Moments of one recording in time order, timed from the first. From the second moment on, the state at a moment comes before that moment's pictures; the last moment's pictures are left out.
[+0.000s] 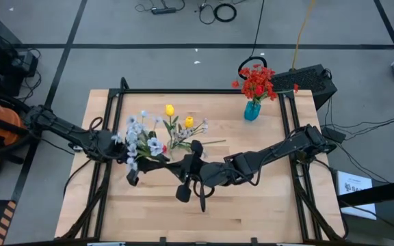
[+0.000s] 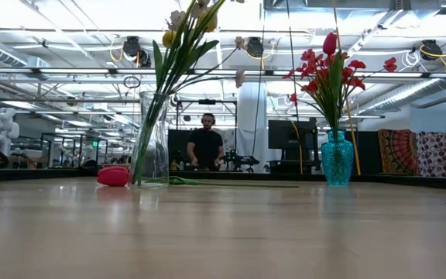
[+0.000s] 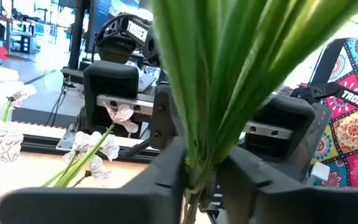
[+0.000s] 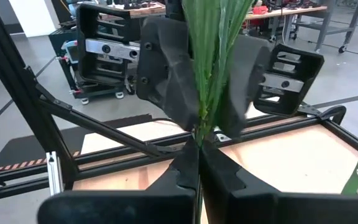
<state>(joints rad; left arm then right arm) -0.37 0.97 0.71 0.37 -0.10 -0.25 0.37 1.91 1.78 -0.12 0.57 0.27</state>
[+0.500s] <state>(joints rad) -0.31 0.75 0.79 -0.03 -0.20 -0.18 0.41 1.82 1.78 -0.36 0.52 0.59</state>
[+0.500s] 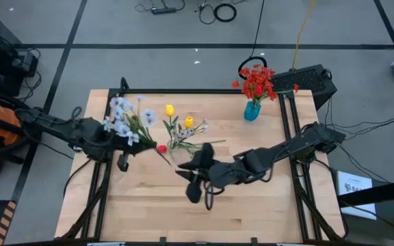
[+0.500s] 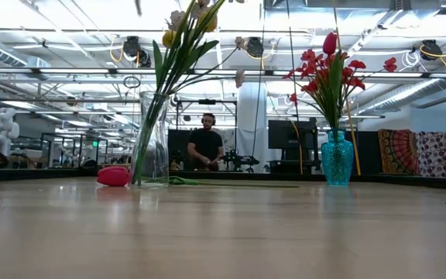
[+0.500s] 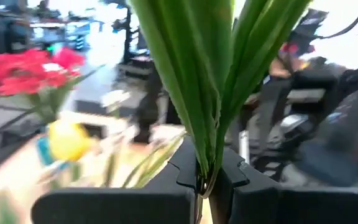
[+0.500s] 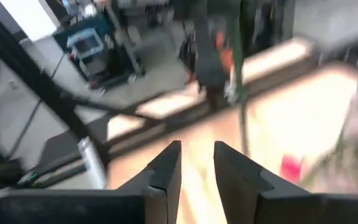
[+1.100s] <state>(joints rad) -0.18 0.85 0.78 -0.11 -0.40 -0.09 0.56 1.66 1.52 -0.96 0.33 1.06</state>
